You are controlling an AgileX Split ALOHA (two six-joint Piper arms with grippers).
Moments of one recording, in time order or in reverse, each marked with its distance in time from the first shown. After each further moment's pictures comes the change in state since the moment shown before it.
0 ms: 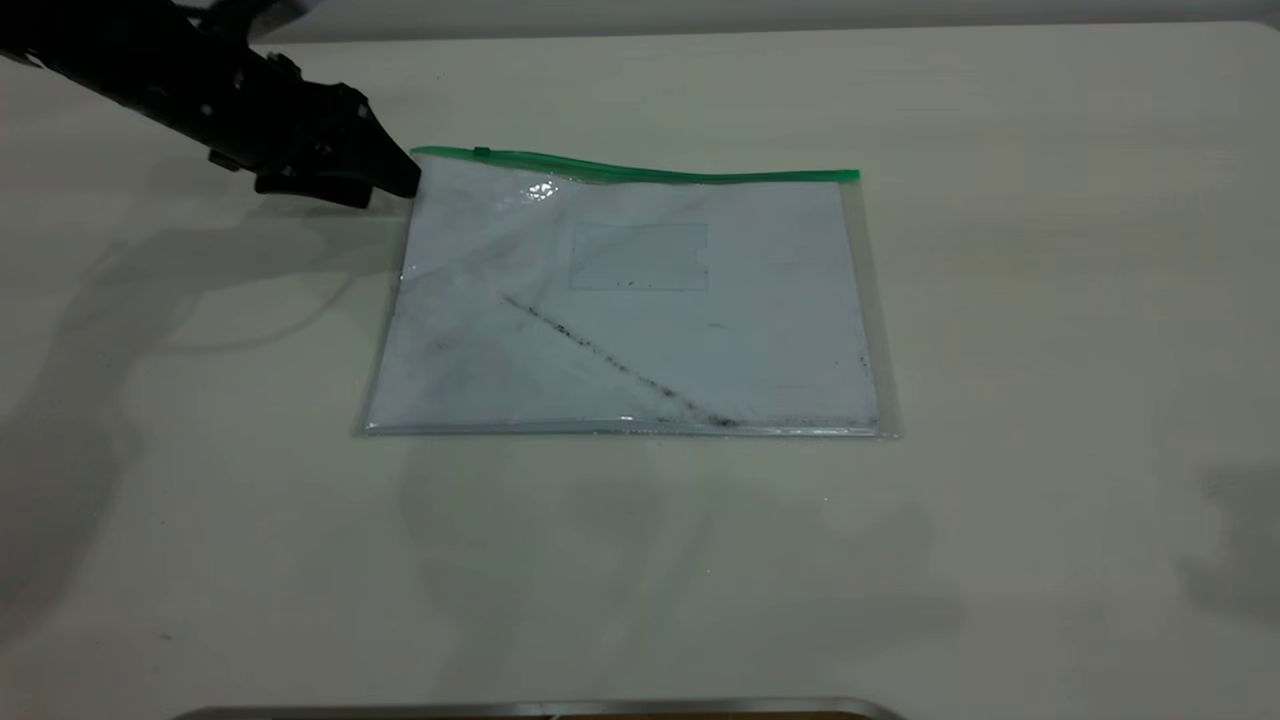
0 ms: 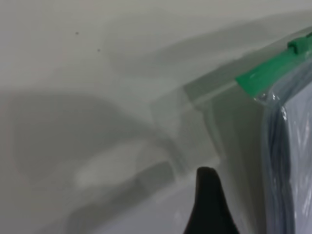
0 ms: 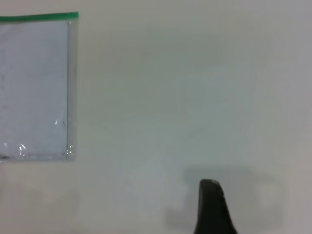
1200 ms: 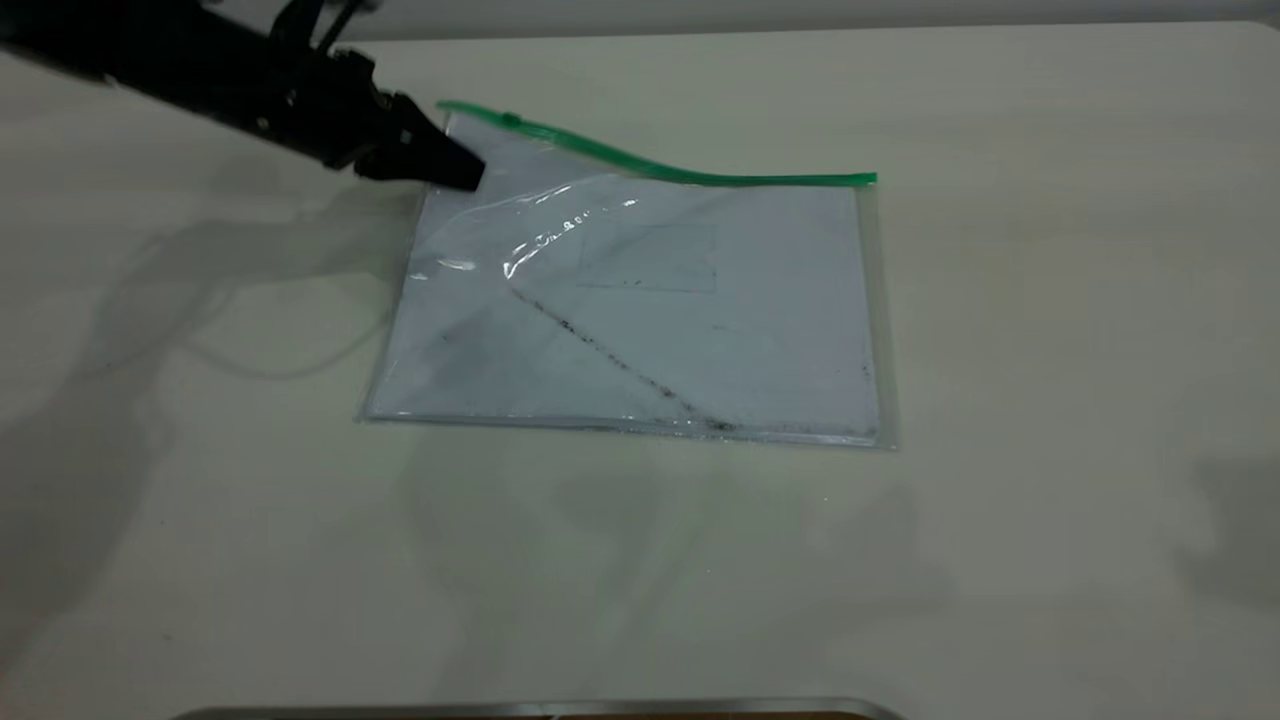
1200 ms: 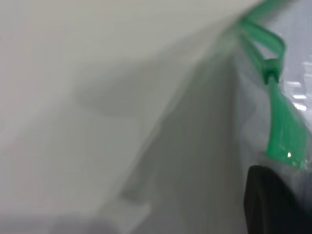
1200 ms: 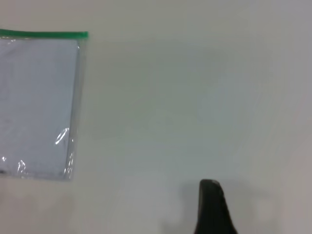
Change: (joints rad) left arm -0.043 0.057 -0.095 -0.117 0.238 0.479; right arm 0.000 0.019 0.000 0.014 -0.069 -0.050
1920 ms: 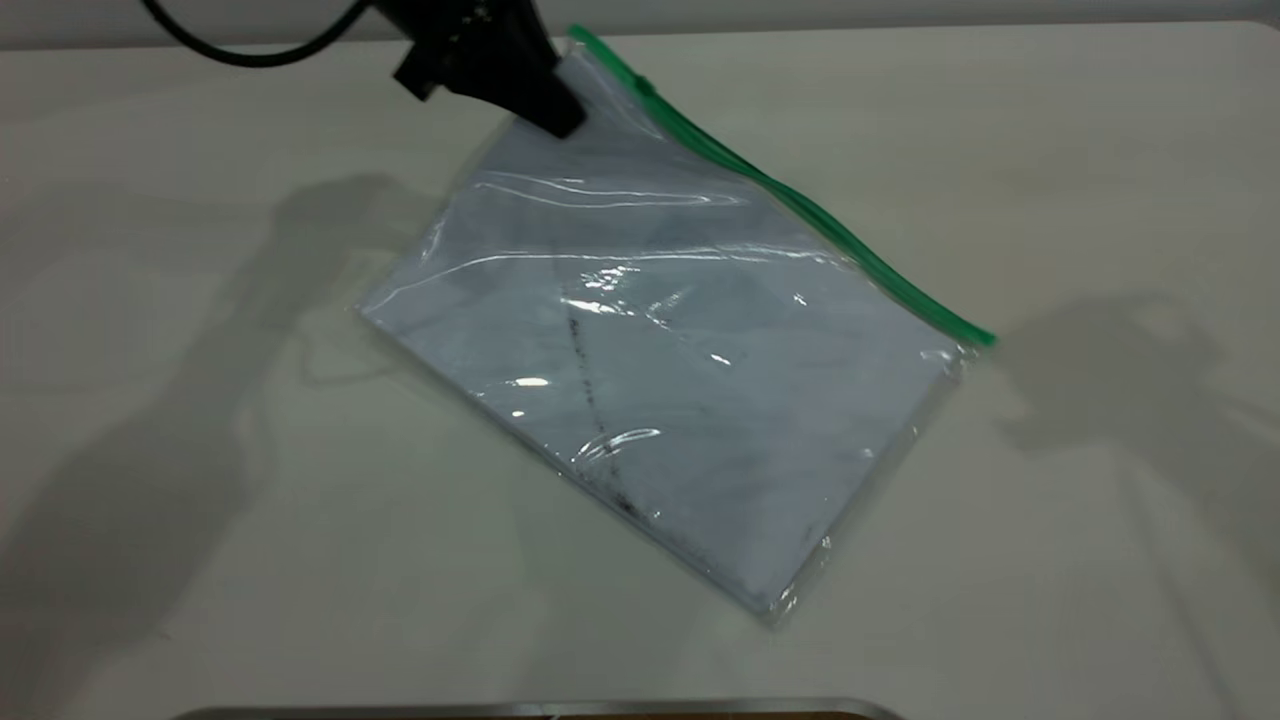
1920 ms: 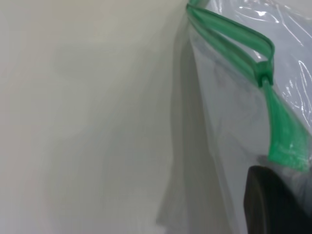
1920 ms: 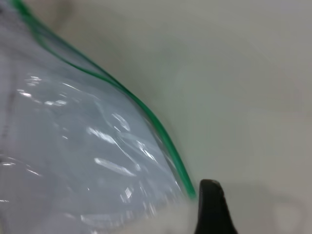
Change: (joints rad) left arm -0.203 -0.018 -0.349 0.396 0.306 0.118; right arm 0.101 0.597 -0.188 0.739 -0.253 -1.036
